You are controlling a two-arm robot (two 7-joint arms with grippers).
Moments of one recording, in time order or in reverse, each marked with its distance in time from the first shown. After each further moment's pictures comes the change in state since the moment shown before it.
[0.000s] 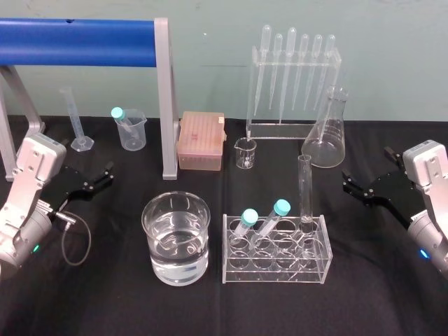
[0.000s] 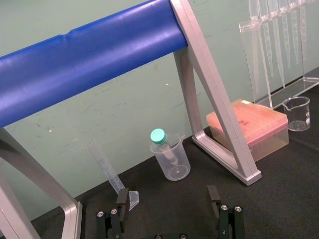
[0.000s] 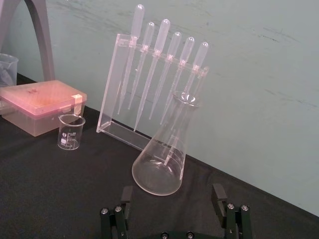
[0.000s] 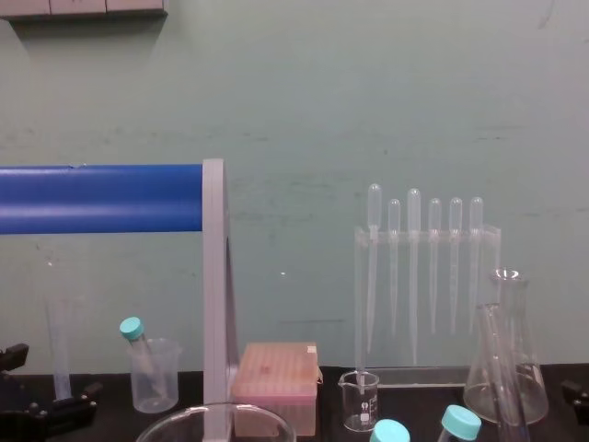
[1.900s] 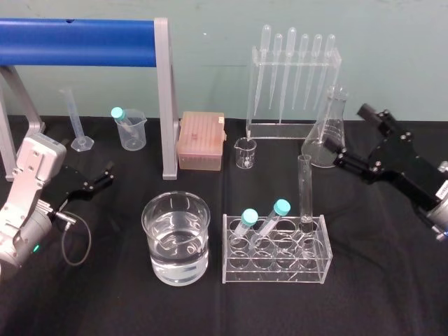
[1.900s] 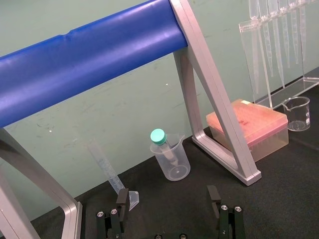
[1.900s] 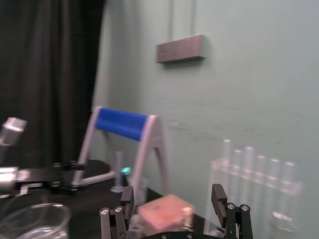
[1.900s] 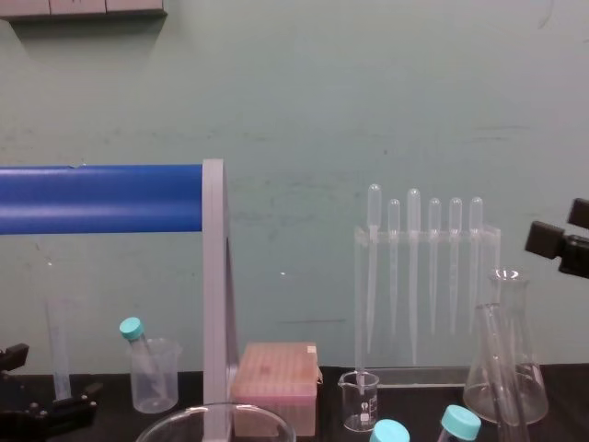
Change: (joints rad) left arm 0.000 0.000 0.000 0.000 0.000 0.000 0.000; right arm -0.036 0.041 0.144 -0.109 0.430 -0.212 0.616
